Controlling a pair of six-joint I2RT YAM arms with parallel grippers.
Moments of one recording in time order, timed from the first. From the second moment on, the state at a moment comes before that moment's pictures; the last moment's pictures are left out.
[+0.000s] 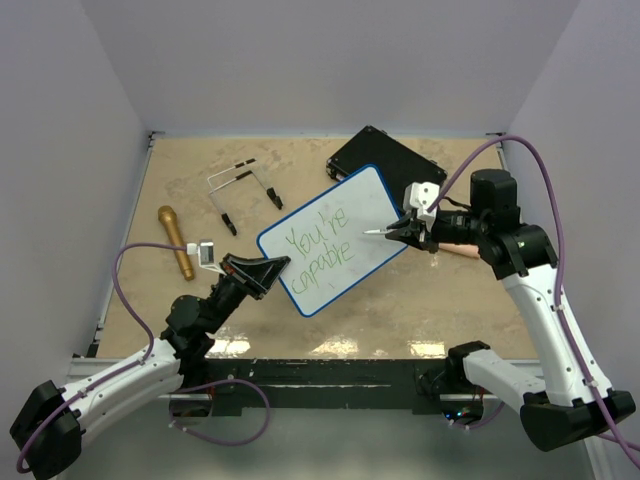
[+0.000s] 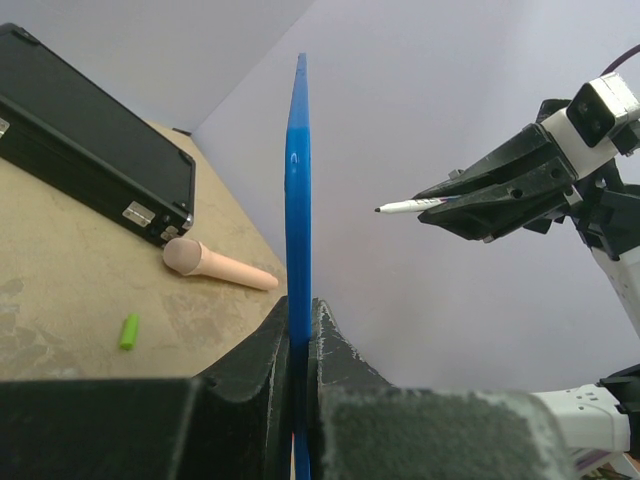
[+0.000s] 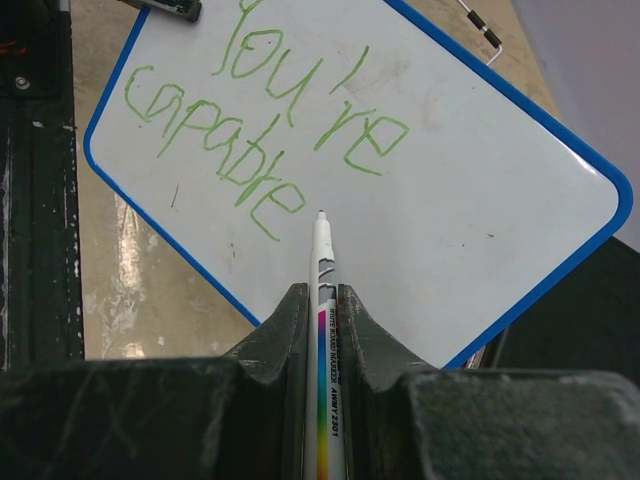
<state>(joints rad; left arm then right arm) -0.77 0.58 0.09 0.84 -0.05 -0.85 0.26 1.01 1.24 -0.82 -0.89 -0.73</state>
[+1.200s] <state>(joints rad) -0.77 0.70 0.13 0.87 -0.03 -0.86 0.60 1.15 1.28 -0.76 -0.56 -0.69</state>
